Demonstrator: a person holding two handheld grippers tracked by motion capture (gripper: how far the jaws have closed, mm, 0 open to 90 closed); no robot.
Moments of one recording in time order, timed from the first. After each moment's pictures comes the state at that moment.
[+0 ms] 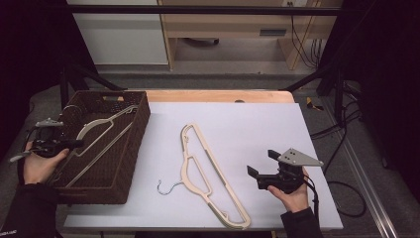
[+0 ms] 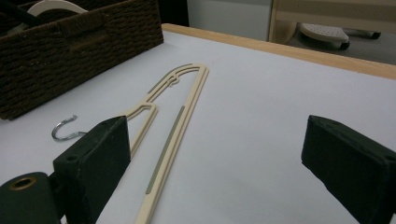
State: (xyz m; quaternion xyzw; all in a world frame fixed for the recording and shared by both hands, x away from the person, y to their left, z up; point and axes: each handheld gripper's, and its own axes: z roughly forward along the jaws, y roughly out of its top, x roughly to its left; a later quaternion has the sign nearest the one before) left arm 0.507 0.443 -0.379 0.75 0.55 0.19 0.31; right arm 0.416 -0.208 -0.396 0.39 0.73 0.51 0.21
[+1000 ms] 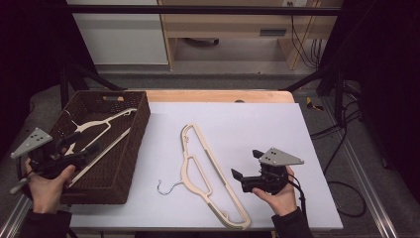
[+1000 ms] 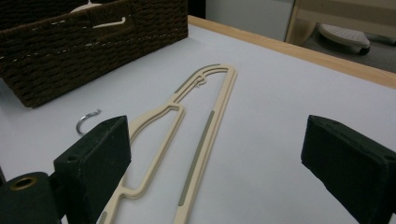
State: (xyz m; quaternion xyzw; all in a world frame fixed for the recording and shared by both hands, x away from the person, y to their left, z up) left arm 0.420 0.362 -0.335 0.67 0.43 0.26 0.54; right arm 0.412 -0.167 -0.382 0.35 0.77 0.50 0.21
